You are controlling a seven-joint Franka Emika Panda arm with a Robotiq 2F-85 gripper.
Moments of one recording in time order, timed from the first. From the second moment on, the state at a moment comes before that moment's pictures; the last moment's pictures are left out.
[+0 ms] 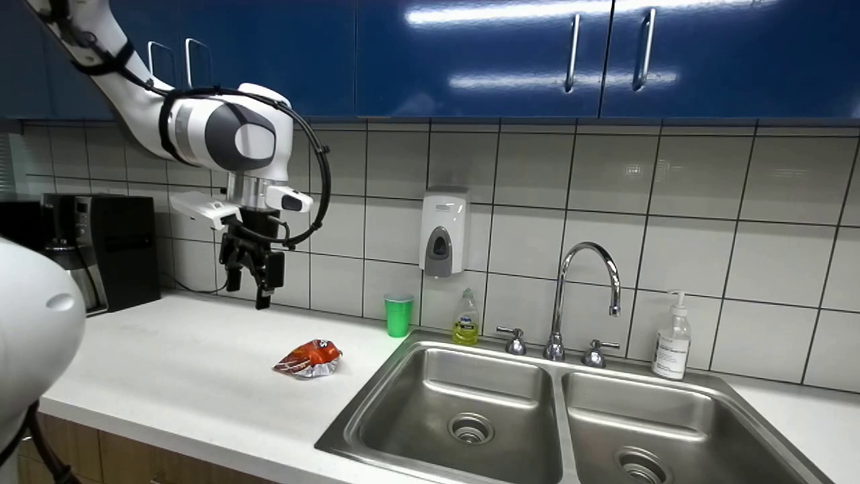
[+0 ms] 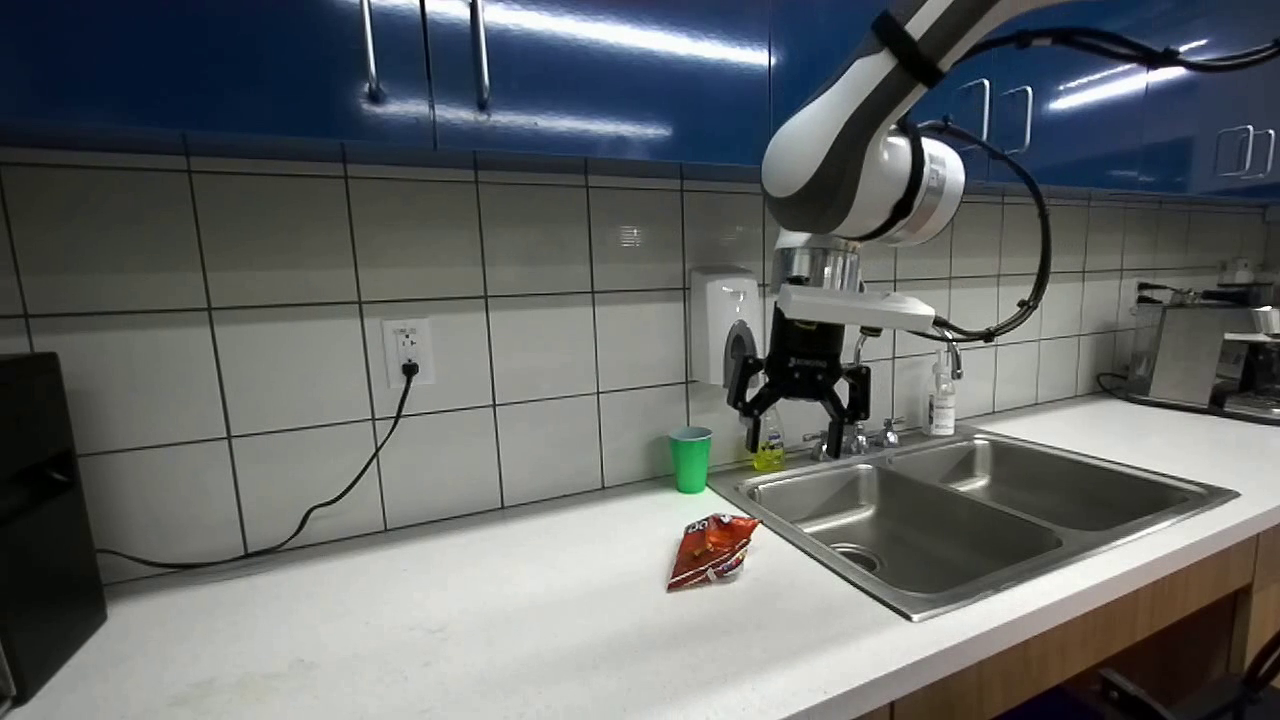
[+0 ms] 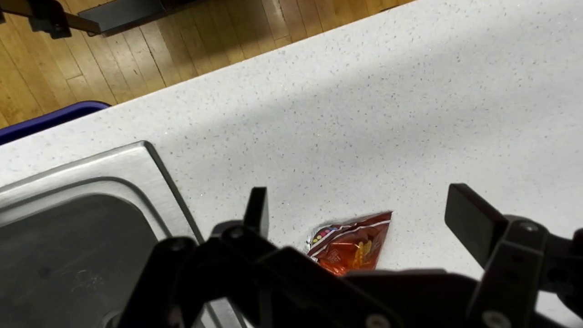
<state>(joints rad) 0.07 -0.33 0.13 -2.59 0.24 2.29 0.28</state>
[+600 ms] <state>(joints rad) 0.07 -0.04 0.09 -2.49 0.24 2.48 0.28</state>
